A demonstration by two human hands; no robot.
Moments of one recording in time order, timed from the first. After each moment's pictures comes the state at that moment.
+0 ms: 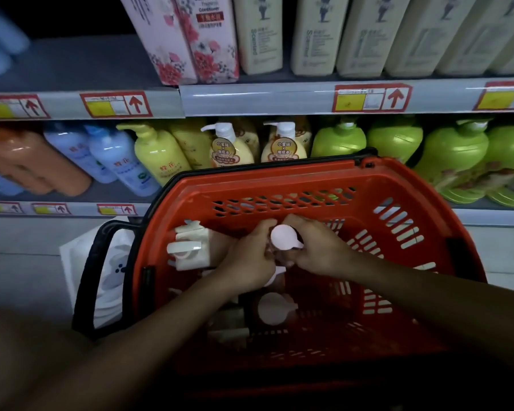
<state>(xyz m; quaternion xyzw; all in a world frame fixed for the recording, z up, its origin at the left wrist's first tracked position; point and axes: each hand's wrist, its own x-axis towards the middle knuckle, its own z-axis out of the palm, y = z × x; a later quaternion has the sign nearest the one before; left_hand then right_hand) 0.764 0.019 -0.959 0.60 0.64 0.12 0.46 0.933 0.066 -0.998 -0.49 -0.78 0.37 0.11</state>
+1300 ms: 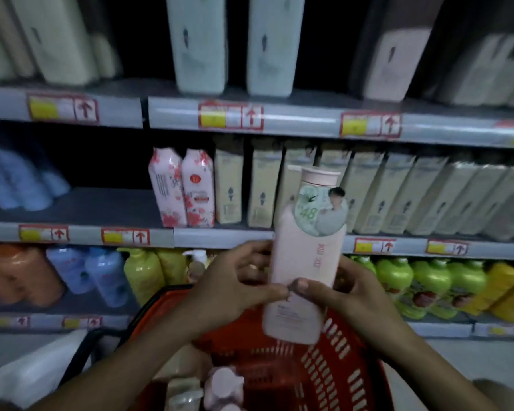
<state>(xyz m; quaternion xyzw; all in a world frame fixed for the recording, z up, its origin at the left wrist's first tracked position) 0.794 0.025 -0.758 0.61 0.47 0.40 0.49 1.007 0.005 -0.749 -0.51 -0.60 0.45 0.42</state>
